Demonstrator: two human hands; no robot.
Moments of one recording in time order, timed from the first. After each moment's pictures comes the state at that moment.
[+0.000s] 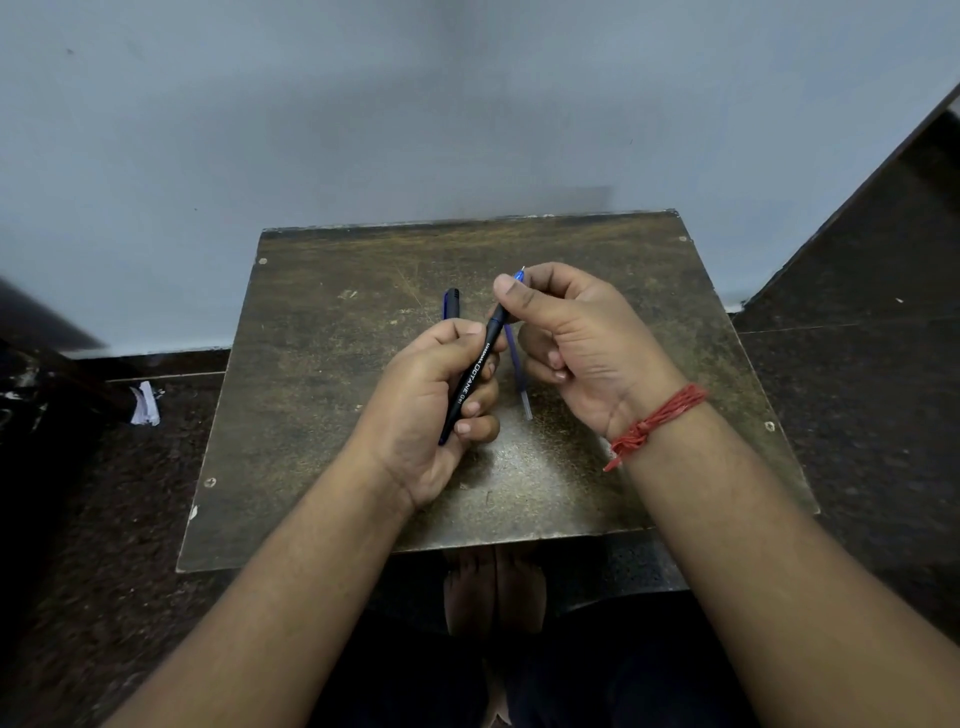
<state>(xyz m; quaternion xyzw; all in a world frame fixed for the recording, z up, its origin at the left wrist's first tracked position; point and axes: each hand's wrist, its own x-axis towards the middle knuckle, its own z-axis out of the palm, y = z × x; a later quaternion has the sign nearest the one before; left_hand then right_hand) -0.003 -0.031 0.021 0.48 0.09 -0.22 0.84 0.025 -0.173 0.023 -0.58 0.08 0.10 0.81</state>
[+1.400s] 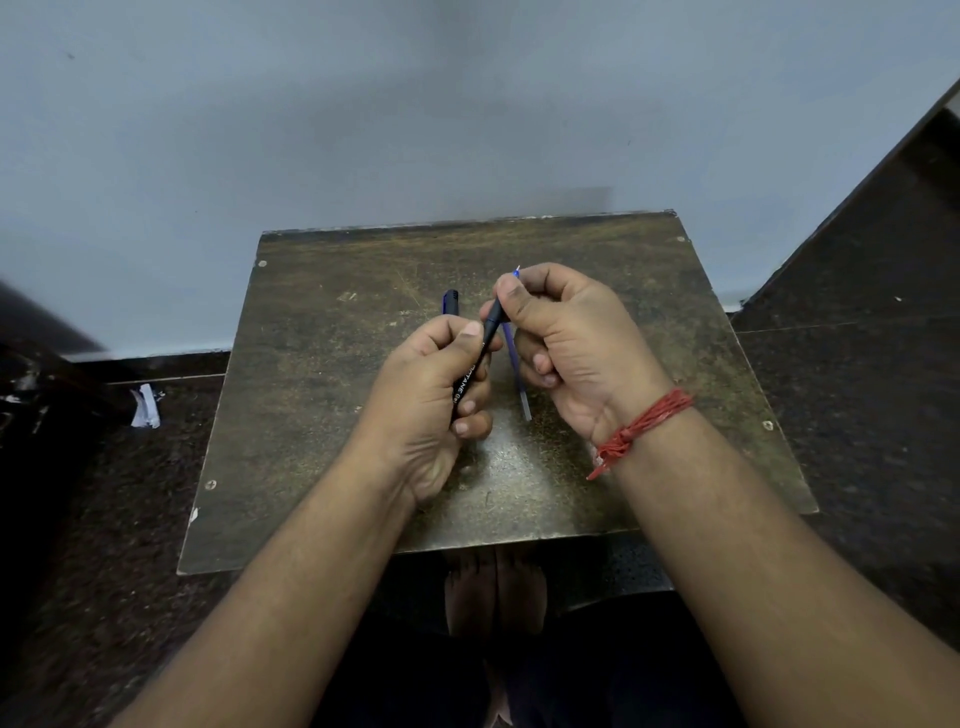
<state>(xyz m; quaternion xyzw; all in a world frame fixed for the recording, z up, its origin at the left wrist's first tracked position) -0.004 -0.034 0.021 0.52 0.09 -0.17 0.83 0.020 -0.163 0.027 -0.59 0.11 0.07 0.80</state>
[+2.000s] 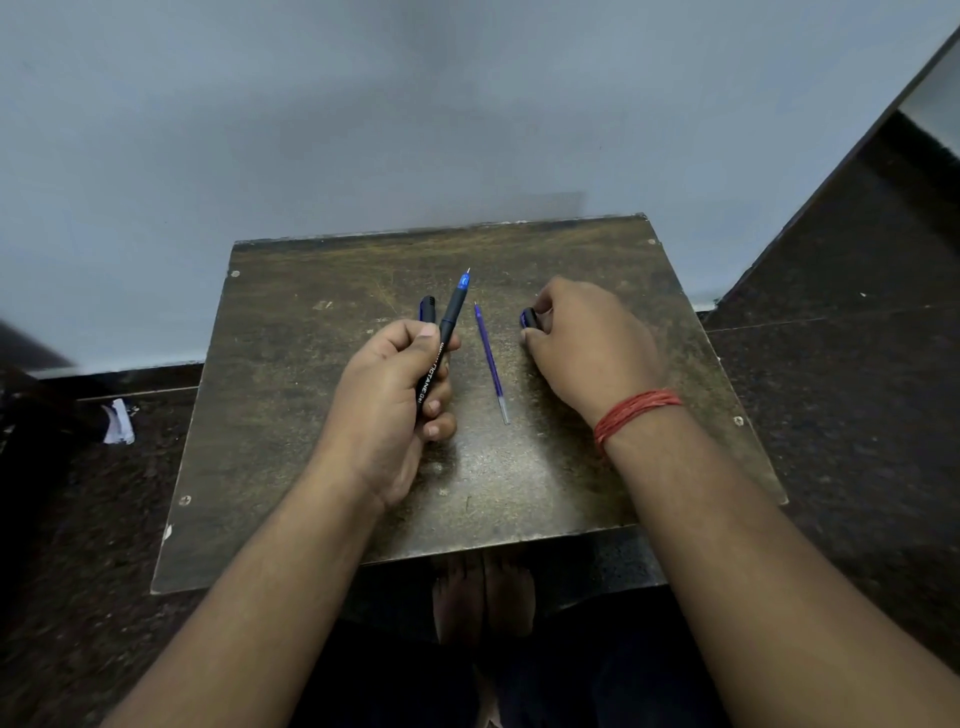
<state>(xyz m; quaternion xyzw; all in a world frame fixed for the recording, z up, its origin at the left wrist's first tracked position) -0.001 -0.026 0.018 0.56 0.10 -0.13 0.81 0.030 -0.196 0.016 -0.98 0.08 -0.03 0.16</state>
